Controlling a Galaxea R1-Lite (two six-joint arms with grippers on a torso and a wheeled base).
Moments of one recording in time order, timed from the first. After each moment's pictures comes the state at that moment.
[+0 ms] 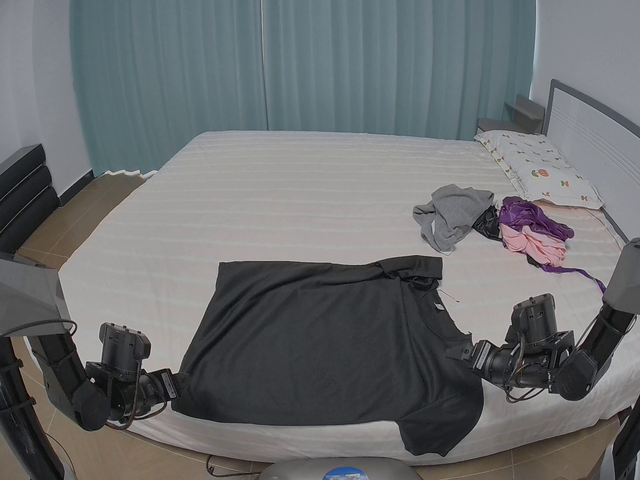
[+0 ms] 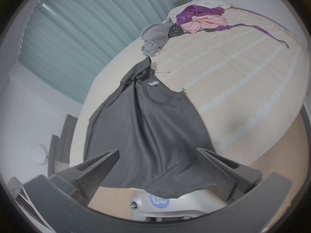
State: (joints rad) left arm -0.18 2.04 -0.21 -0.93 0.19 -0.53; right arm 0.33 2.00 -0.36 -0.83 0.02 0.78
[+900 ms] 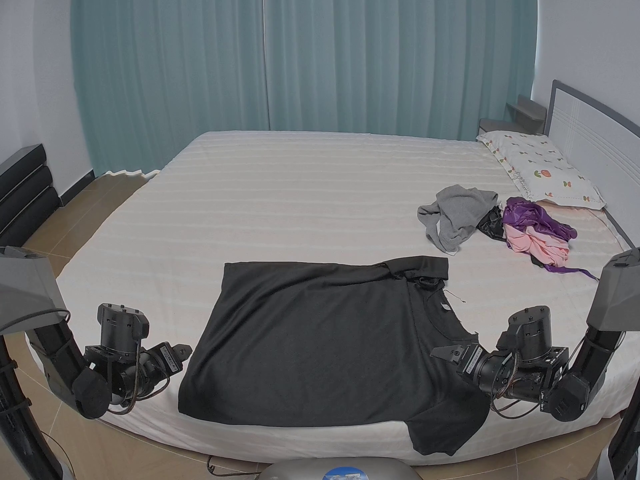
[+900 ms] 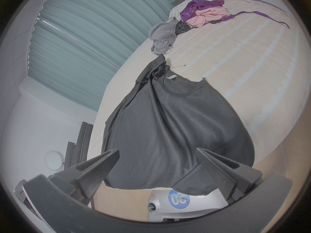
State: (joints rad) left arm -0.18 2.00 -0.30 -0.94 0.17 -0.65; right arm 0.41 2.06 -0.27 -1.12 0.03 0.94
